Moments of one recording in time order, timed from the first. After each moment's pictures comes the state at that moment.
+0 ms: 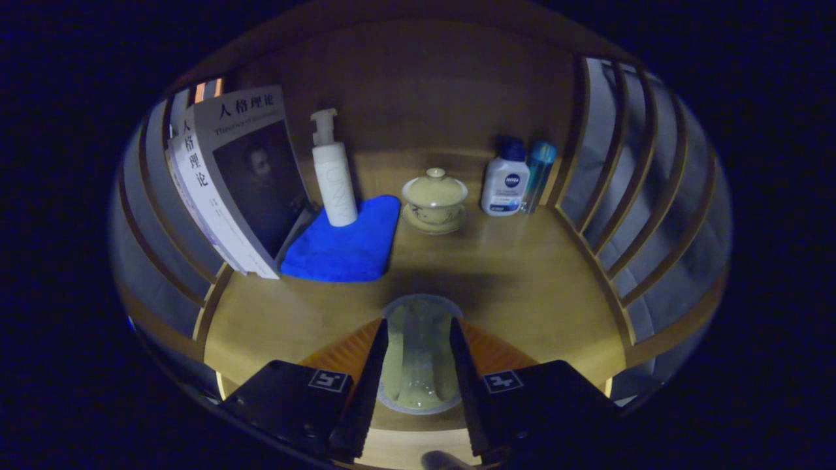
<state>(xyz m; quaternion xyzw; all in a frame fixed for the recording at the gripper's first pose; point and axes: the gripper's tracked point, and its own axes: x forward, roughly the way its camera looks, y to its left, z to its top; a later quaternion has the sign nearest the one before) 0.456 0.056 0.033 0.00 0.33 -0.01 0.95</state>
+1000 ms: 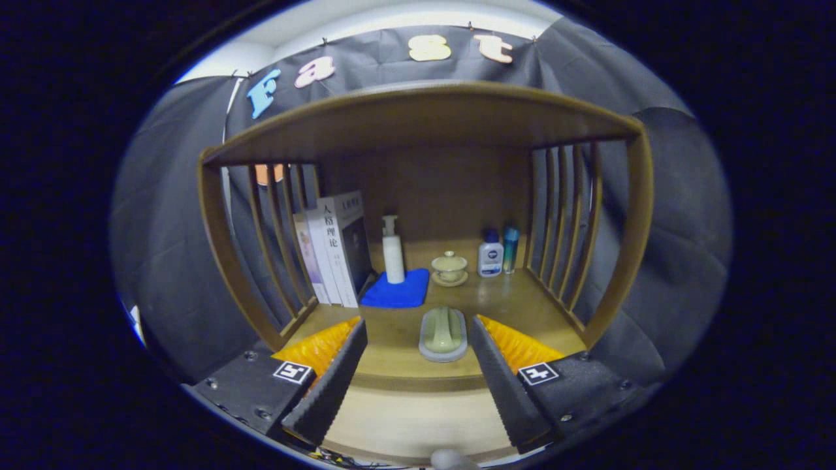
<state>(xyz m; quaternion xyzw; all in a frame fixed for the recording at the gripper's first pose) 0.260 0.080 0.132 0.01 0.10 0.05 0.99</state>
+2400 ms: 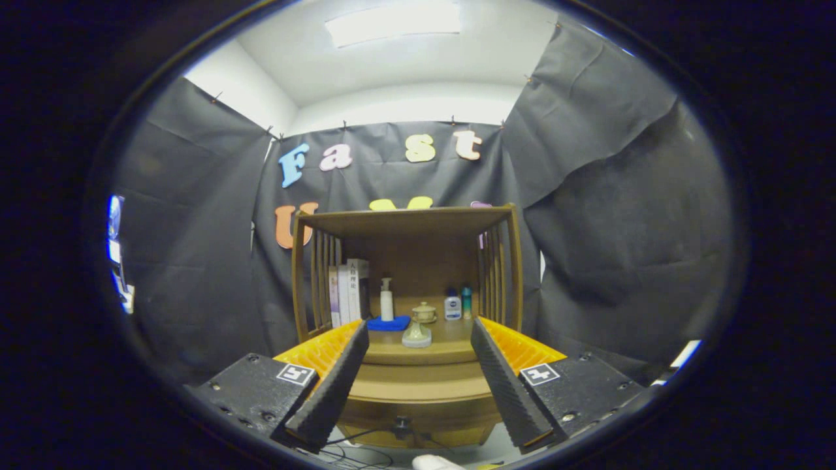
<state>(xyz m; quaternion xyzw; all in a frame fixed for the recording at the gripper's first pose) 0.018 0.025 0.076 0.01 -0.11 0.02 0.99</state>
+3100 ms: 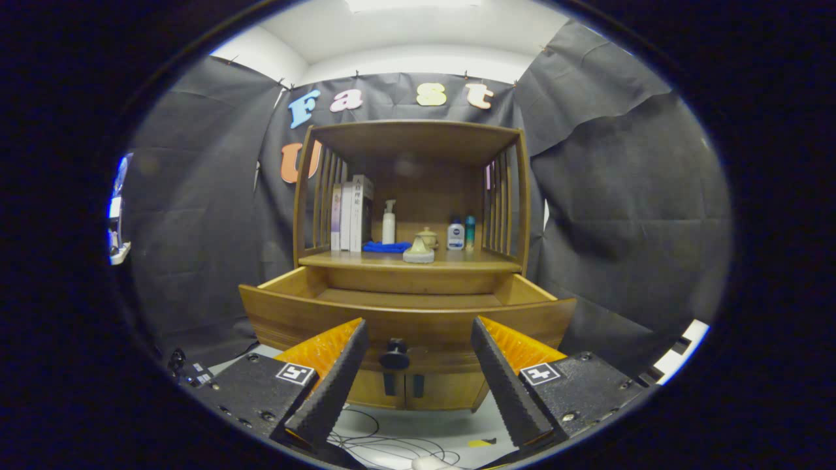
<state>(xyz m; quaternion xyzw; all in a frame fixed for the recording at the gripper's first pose) 0.043 0.033 -0.077 -0.02 0.01 0.02 1.00</state>
